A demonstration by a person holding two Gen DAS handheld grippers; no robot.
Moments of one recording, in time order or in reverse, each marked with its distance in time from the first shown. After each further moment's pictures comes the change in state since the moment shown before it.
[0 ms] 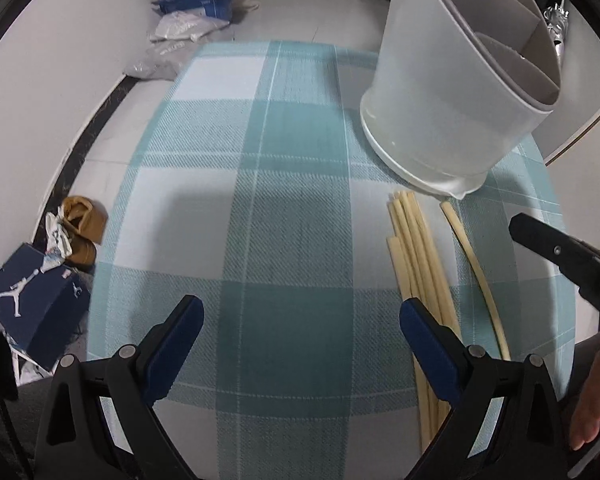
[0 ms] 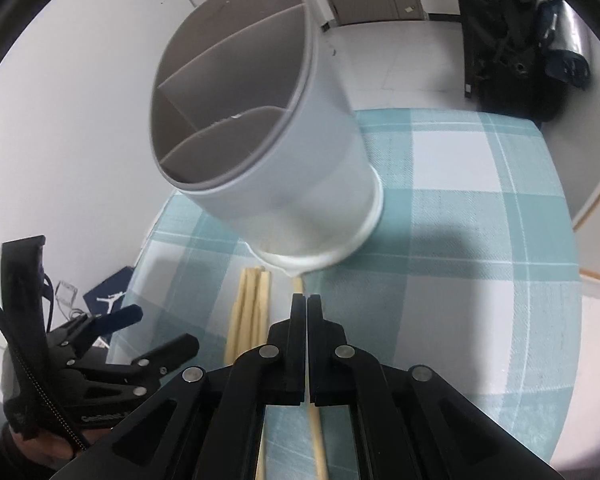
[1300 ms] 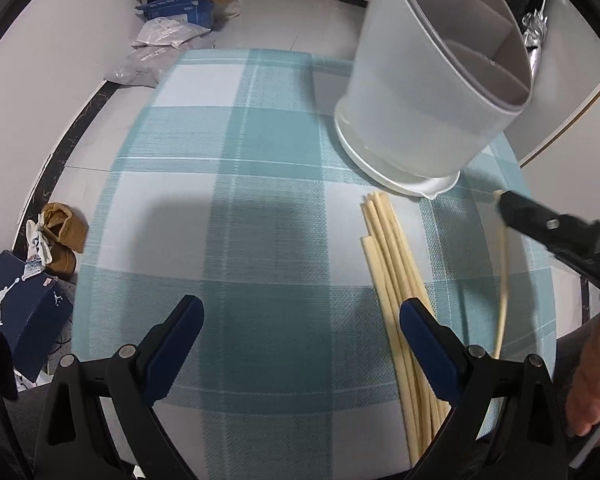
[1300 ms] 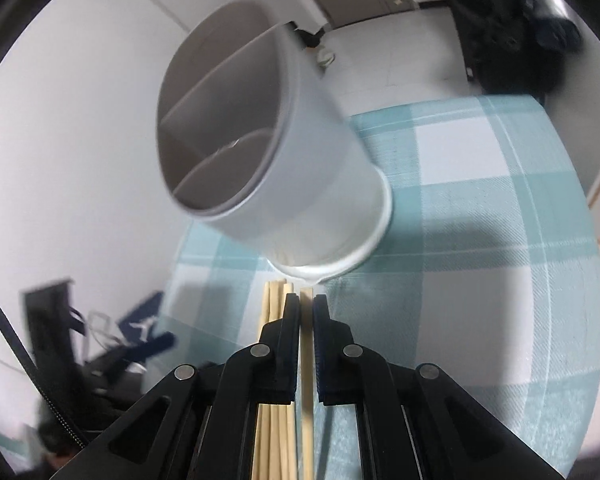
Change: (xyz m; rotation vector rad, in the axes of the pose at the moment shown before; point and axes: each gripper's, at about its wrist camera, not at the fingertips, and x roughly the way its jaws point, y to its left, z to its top) left arm 0.001 -0.005 0.000 0.036 -0.032 -0.074; right arm 0.005 -0.030 0.005 0.169 -0.048 0.161
